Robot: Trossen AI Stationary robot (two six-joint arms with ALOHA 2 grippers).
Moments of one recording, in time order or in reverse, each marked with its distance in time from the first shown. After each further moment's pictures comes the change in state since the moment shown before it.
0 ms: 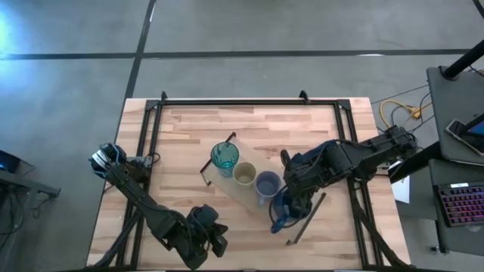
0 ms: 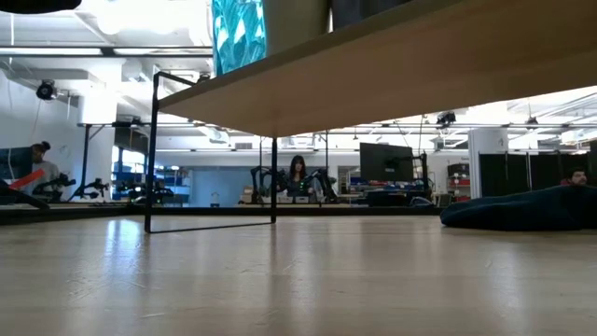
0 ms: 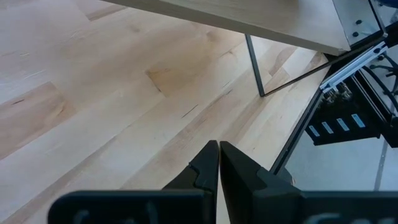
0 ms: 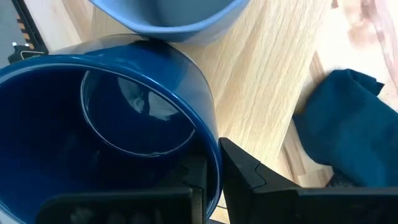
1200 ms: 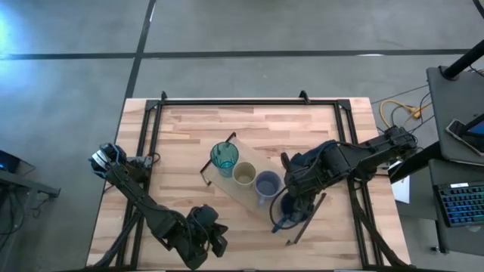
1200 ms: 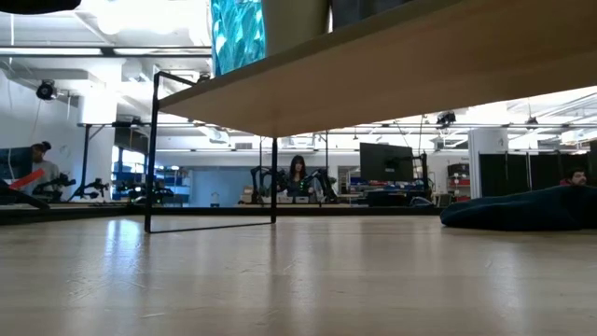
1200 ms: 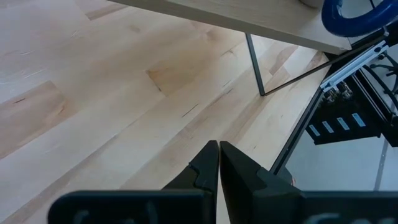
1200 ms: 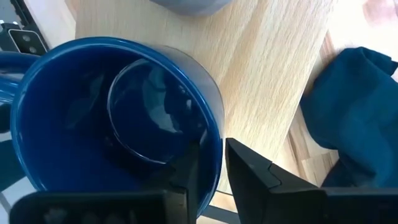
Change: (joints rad) left arm 0.000 0.000 -0.001 0.000 0.003 0.000; right arm 0.003 0.002 -0.036 -0.015 -0.053 0.009
